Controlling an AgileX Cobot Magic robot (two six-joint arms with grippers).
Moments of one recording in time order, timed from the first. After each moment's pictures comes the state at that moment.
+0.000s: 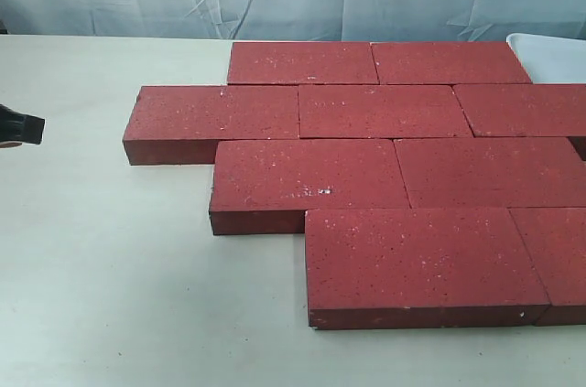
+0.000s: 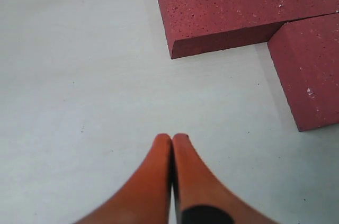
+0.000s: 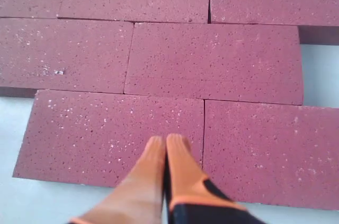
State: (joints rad) left arm -0.07 1.11 -0.73 -0.26 0.61 0.24; right arm 0.19 0.74 -0.81 0.07 0.99 0.09
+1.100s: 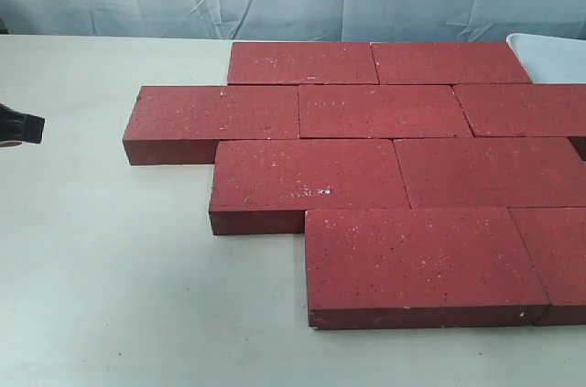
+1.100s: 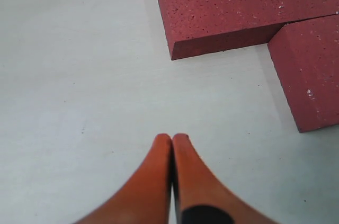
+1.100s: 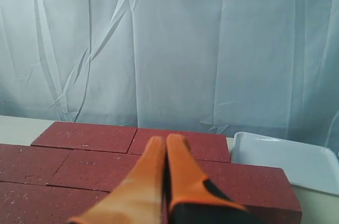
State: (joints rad) left arm -0.07 1.11 -0.73 -0.26 0.60 0.24; right arm 0.19 0.07 -0.49 -0.12 0.54 0.09
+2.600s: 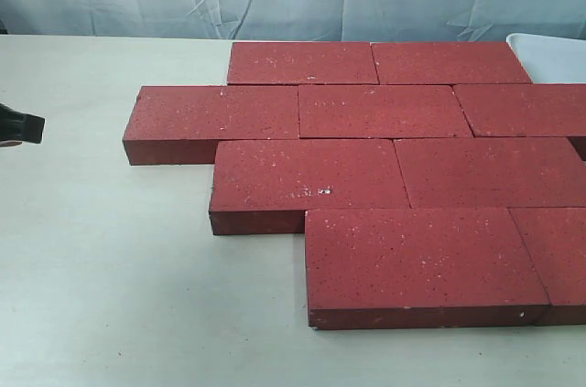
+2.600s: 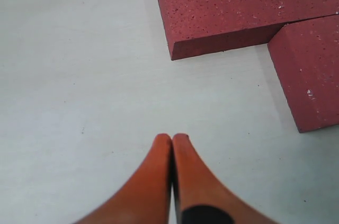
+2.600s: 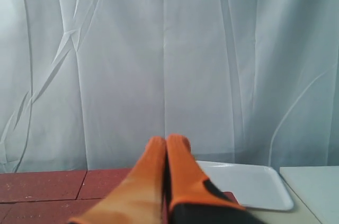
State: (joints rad) left arm -0.07 1.11 -0.73 -0.26 0.60 0.24; right arm -0.03 0.01 -0.46 -0.10 0.44 0.09
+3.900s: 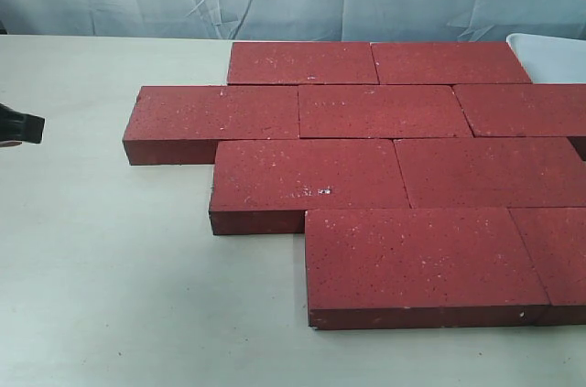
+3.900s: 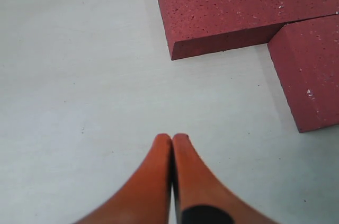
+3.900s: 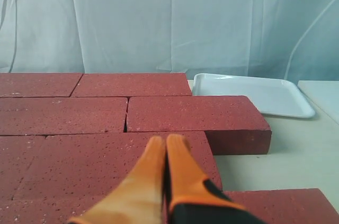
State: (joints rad) left arm -0.07 1.11 -0.73 -0.26 0.60 0.24; right arm -0.03 0.01 0.00 -0.10 0.20 0.09
